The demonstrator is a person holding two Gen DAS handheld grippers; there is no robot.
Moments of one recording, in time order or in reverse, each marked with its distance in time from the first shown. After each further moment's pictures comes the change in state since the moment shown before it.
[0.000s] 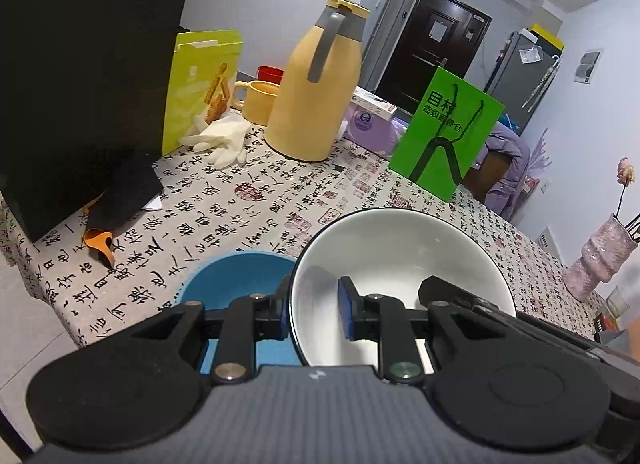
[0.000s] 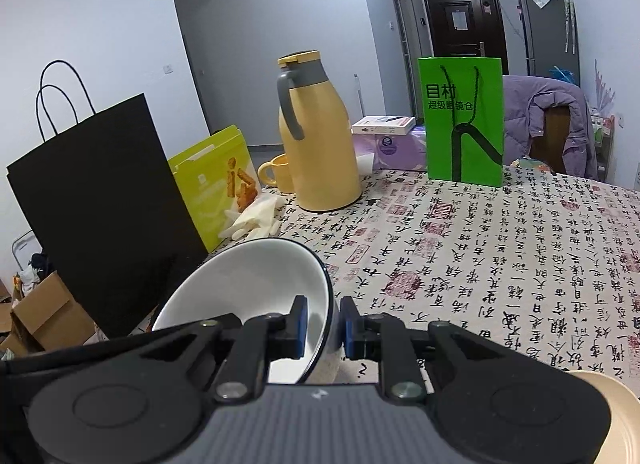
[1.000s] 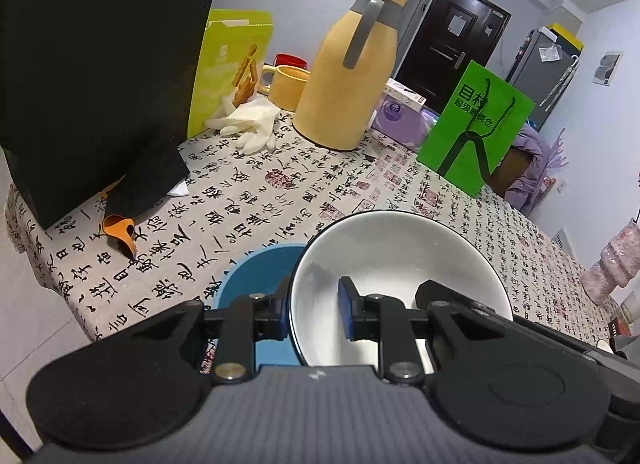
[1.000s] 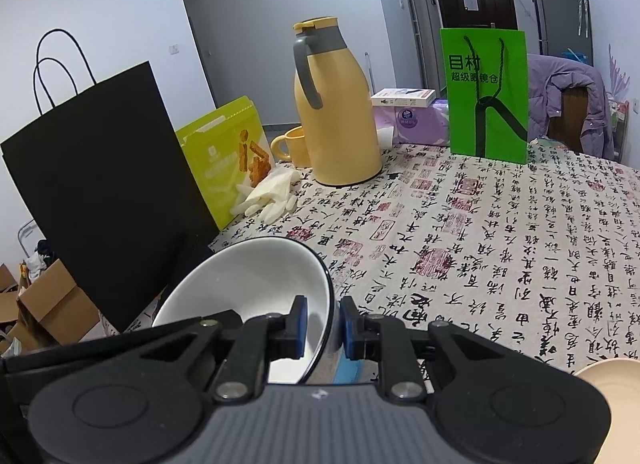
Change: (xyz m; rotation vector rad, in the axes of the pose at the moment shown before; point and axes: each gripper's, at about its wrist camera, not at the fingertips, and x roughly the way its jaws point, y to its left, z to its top) left arm 0.020 0.033 0.001 -0.034 0.037 0.036; right arm 0.039 0.016 -0.007 0.004 0.071 0.028
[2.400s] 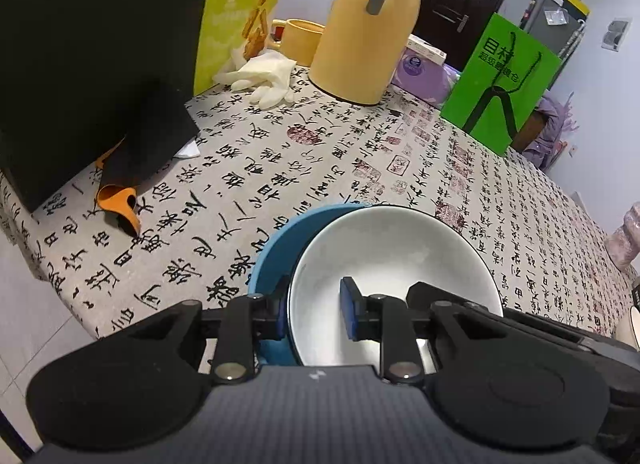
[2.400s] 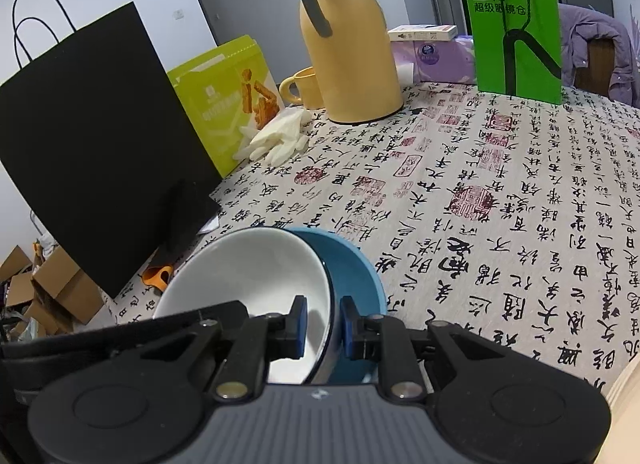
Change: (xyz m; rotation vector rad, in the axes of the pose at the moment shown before) left arm 0.049 0.033 -0.009 0.052 0.106 0.017; right arm 0.062 -0.008 -0.025 0.020 0.125 0.069
